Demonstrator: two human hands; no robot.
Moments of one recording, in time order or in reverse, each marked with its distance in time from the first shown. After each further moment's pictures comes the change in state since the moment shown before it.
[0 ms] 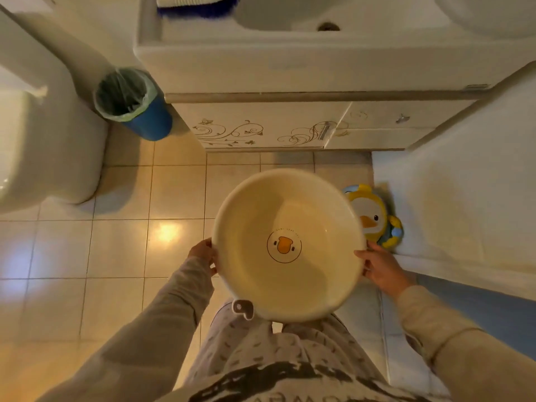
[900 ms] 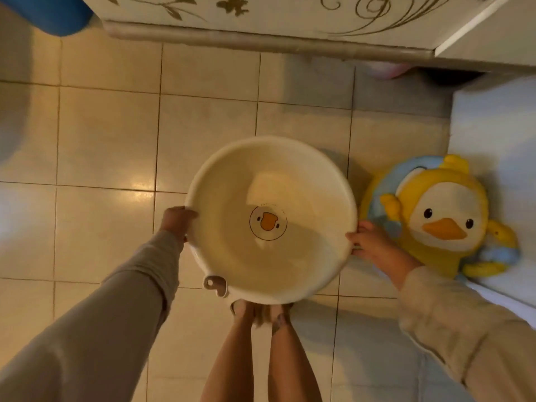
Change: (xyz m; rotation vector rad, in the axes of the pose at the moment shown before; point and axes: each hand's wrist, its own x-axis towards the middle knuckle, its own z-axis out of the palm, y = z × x) left_hand 0.407 -0.028 0.085 0.210 0.112 0.064; right_hand 0.394 0.109 0.077 -0.454 0.109 0.137
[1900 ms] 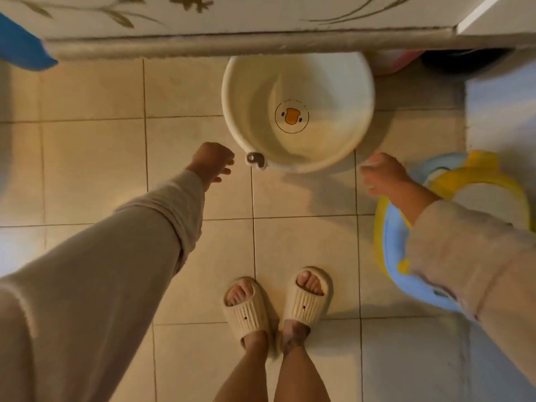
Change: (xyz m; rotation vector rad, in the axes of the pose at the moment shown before) left_hand 0.037 0.131 0.090 0.426 -0.141 0.369; right_hand 0.088 -0.111 -0.011 -0.248 0.175 -0.229
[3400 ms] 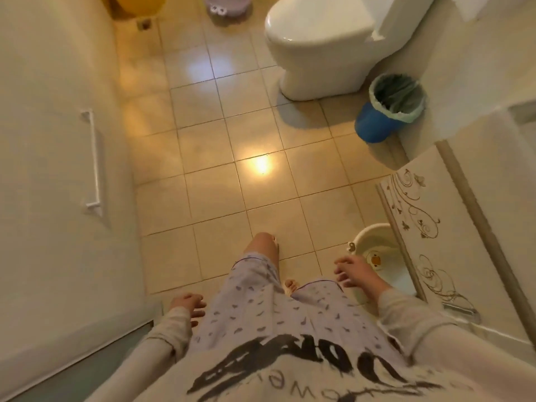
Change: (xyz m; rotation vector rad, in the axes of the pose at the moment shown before) left_hand -0.635 -0.177 0.050 -1.444 0.506 -0.926; right_hand -0.477 -0.164 -0.060 -0.949 -0.721 -0.479
